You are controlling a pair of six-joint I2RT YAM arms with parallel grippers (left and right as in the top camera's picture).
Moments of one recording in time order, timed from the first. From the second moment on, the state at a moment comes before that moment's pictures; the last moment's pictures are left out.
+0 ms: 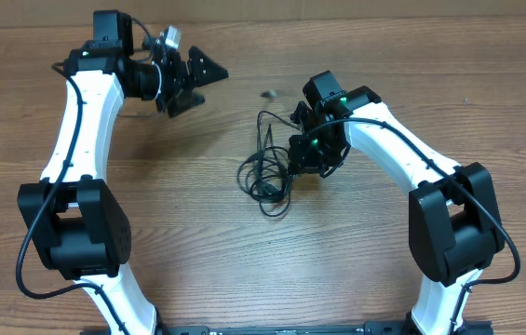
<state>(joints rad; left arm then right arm) 0.04 2.00 1.78 -1.01 0.90 -0.36 0.42 1.99 1.50 -0.98 -0.42 0.24</state>
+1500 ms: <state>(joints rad) -0.26 2.00 1.44 -0.99 0.41 -0.39 0.42 2.00 1.27 -0.74 -0.54 0.33</state>
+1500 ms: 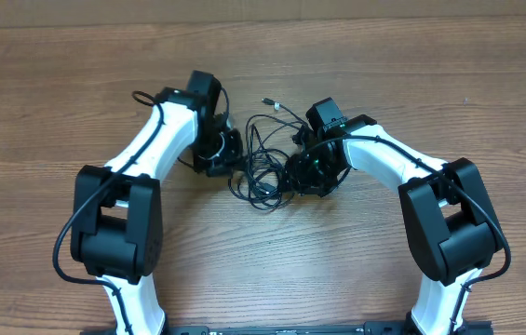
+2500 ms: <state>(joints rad) -0.36 2.00 1.41 -0.88 0.33 -0.56 0.32 2.00 1.27 -0.73 -0.77 0.33</state>
